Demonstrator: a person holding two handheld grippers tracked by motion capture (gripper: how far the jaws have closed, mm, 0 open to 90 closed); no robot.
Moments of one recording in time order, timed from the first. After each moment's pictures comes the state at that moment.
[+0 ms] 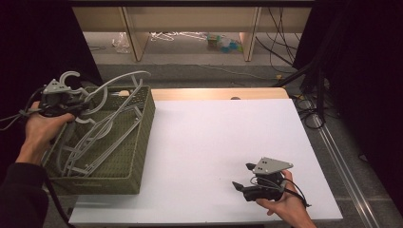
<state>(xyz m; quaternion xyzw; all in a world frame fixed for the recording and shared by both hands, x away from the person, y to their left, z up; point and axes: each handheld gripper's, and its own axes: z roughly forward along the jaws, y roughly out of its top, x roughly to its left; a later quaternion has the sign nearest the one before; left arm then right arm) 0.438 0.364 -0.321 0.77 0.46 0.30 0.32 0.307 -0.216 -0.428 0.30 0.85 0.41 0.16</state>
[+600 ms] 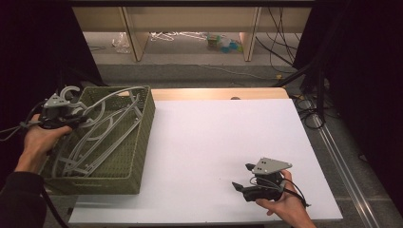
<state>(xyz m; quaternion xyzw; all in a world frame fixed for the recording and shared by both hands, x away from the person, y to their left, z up) 0.432 0.384 -0.360 0.79 0.46 0.27 0.31 0.308 -0.216 -0.429 0.30 0.85 0.40 0.15</state>
